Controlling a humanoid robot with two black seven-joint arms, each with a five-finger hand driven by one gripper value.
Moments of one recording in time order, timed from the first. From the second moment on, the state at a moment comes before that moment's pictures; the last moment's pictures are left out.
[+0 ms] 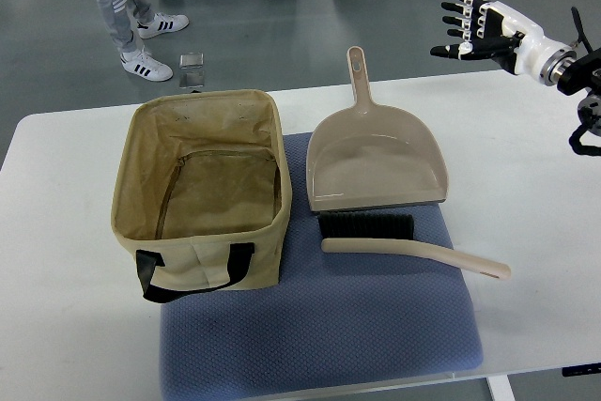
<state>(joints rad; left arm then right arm) 0.01 0.00 -0.15 -0.15 -0.06 -0.02 0.09 1.06 -0.49 0.26 0.57 -0.48 0.39 0.39</state>
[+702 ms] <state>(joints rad) 0.01 0.00 -0.15 -0.15 -0.06 -0.02 0.09 1.09 -0.99 0.17 1.44 -1.32 0.59 0.32</state>
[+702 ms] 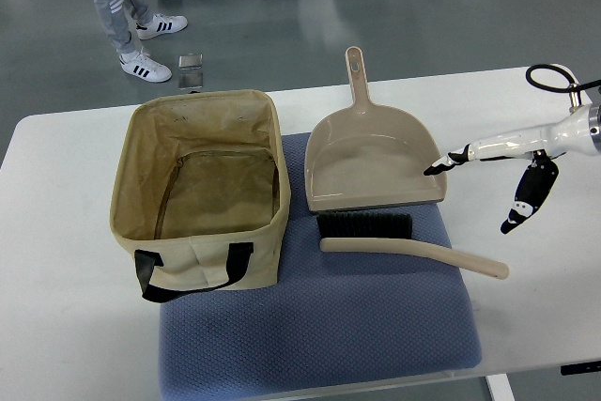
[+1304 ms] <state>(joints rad) 0.01 0.00 -0.15 -0.15 -0.06 -0.02 0.09 0.92 -0.96 0.18 1.50 -1.31 0.47 0.24</state>
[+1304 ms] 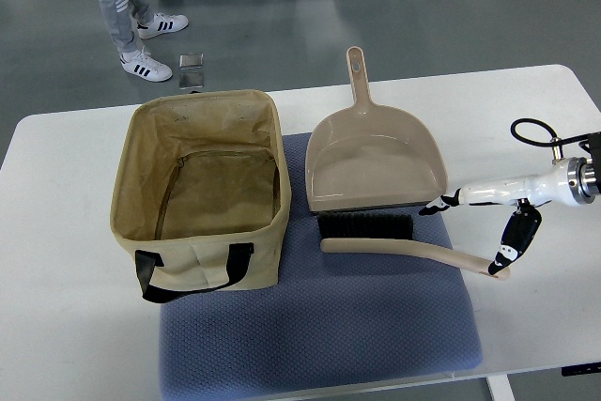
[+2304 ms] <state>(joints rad) 0.01 0.00 -0.15 -0.15 -0.06 -0.02 0.09 0.87 -0.90 0.19 1.49 -1.31 0.39 0.16</state>
